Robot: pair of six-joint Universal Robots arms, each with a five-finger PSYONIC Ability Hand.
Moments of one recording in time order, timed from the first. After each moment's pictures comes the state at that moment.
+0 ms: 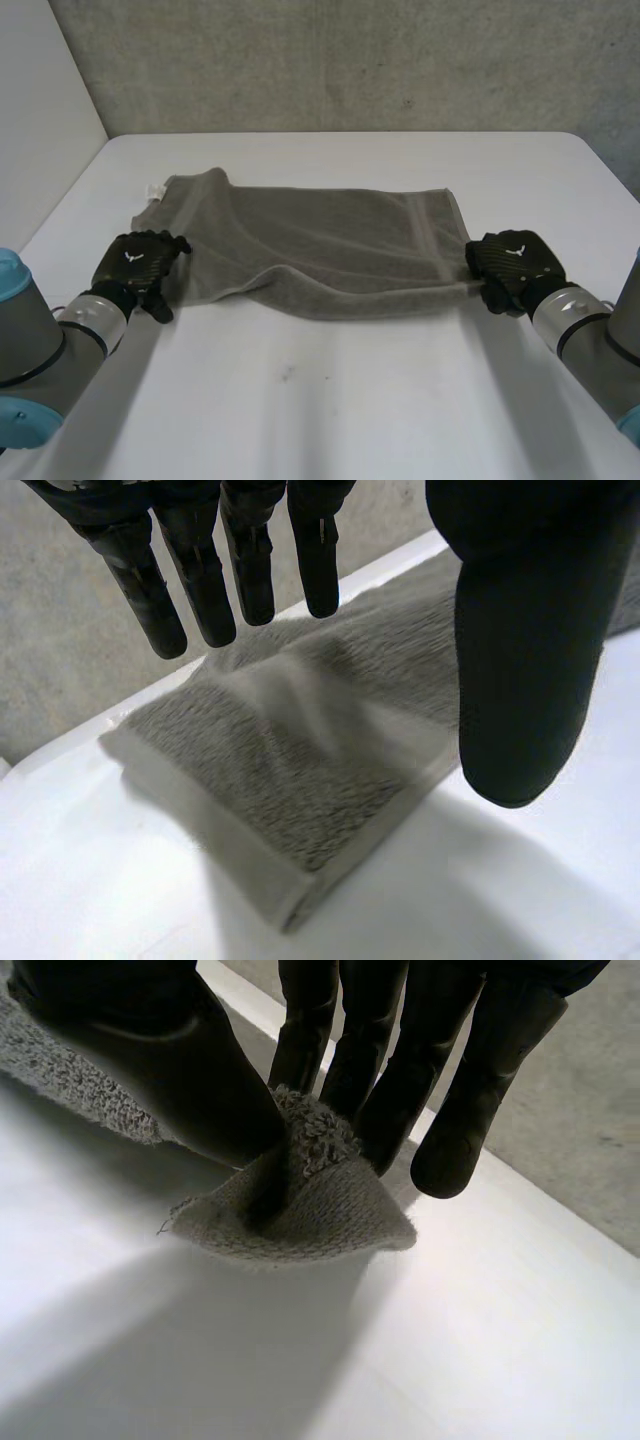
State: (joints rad) left arm 4.59 -1.98 -1.91 3.63 -1.32 3.44; right arm 1.77 -1.23 1.82 -0.28 1.32 2.75; left_hand 0.40 0.40 0.40 0.40 0.23; right_hand 1.31 1.31 1.30 1.34 1.15
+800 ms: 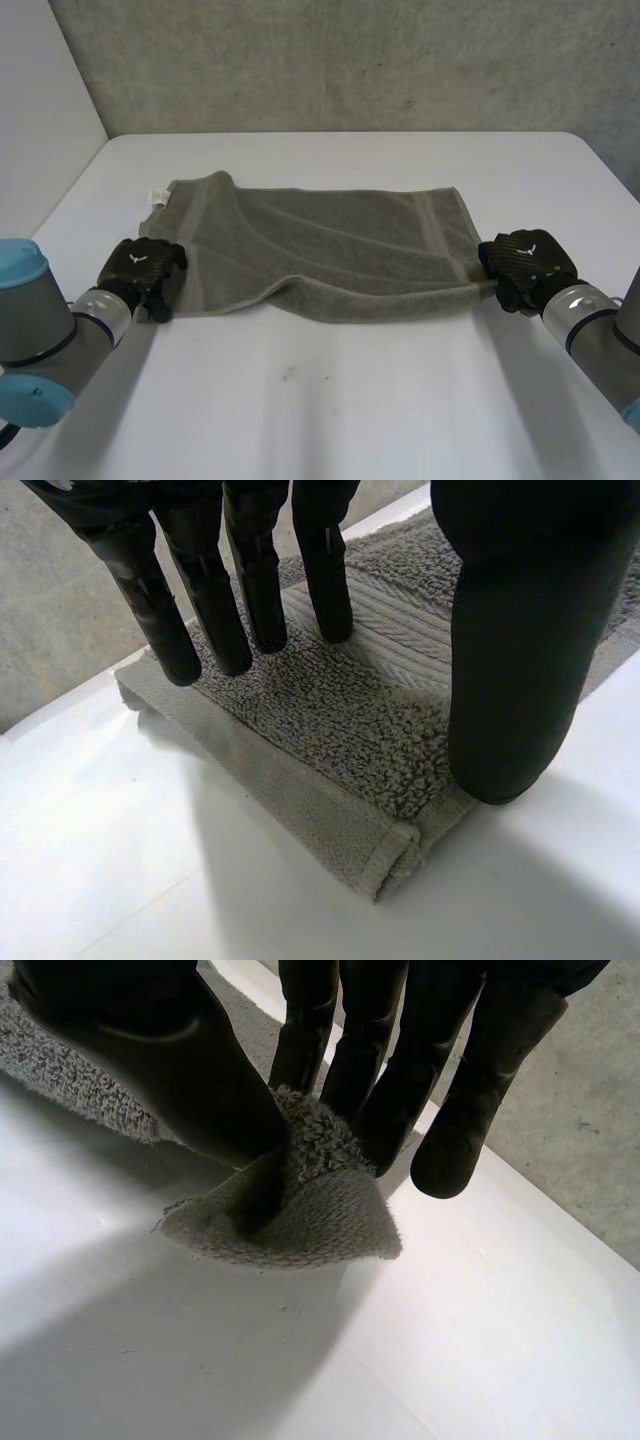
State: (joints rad) left arm 4.59 -2.11 -1.79 3.58 -1.34 3.48; right arm 1.73 -1.20 1.81 -0.28 1.32 2.68; left_hand 0.56 0.56 0.56 0.56 0.39; right_hand 1.31 1.31 1.30 1.34 1.15
